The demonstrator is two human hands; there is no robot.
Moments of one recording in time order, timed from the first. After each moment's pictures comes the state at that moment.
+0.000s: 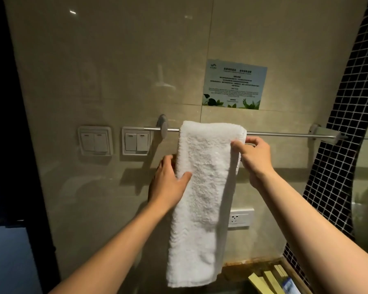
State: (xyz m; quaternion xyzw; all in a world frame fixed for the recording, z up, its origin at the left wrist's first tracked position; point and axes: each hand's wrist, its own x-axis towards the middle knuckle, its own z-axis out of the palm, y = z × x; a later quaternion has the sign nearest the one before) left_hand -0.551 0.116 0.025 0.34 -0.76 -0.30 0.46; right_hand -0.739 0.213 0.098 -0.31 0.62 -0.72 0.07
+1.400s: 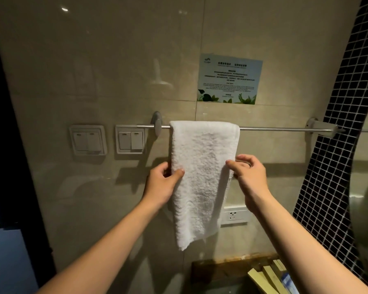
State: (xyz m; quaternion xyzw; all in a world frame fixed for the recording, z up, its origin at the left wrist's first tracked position) left_hand -0.550 0.107 0.014 0.22 -0.67 -0.51 0.49; right_hand -0.724 0.232 0.048 -0.30 0.57 -0.75 0.14
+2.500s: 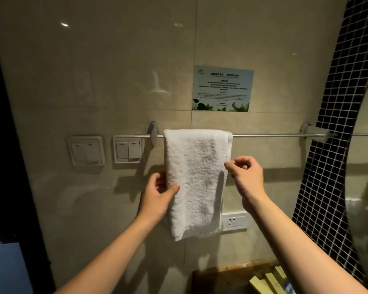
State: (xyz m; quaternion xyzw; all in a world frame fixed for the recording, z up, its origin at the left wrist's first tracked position) left_hand -0.544 0.104 -0.004 0.29 -0.67 -0.48 0.48; right_hand -0.730 0.229 0.054 -0.29 0.57 -0.76 0.09
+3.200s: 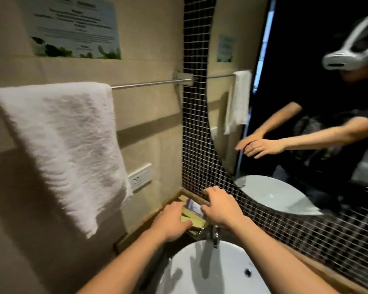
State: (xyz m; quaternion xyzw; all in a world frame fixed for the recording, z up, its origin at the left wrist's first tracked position) left_hand -0.688 0.259 -0.153 0.04 -0.97 -0.26 -0.02; right_hand -0.743 0.428 -0.115 -0.21 0.97 -0.13 -0.01
